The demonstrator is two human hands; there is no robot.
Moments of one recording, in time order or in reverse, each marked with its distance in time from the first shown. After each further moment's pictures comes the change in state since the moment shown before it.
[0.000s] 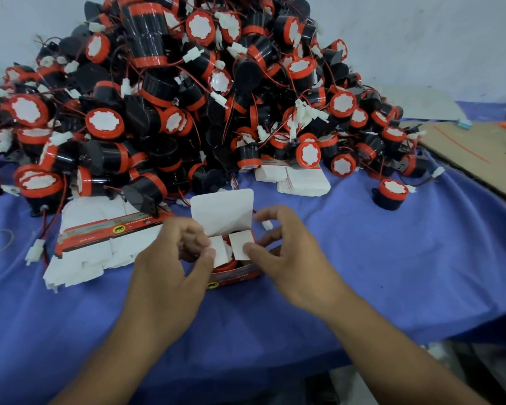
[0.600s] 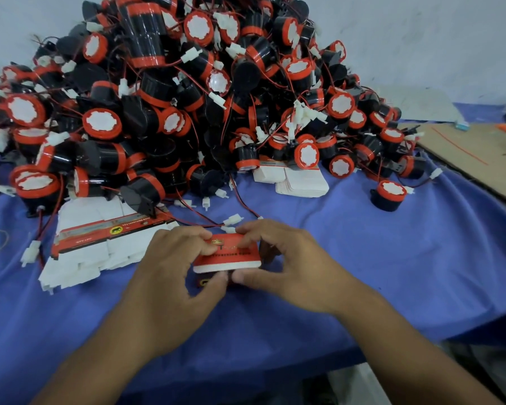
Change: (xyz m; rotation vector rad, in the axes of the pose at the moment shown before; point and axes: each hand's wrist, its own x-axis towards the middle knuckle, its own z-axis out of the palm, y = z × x) left_hand -0.002 -0.004 -0.009 0.248 -0.179 0.269; right_hand 0.002 0.006 -0.019 -0.137 -0.224 -0.303
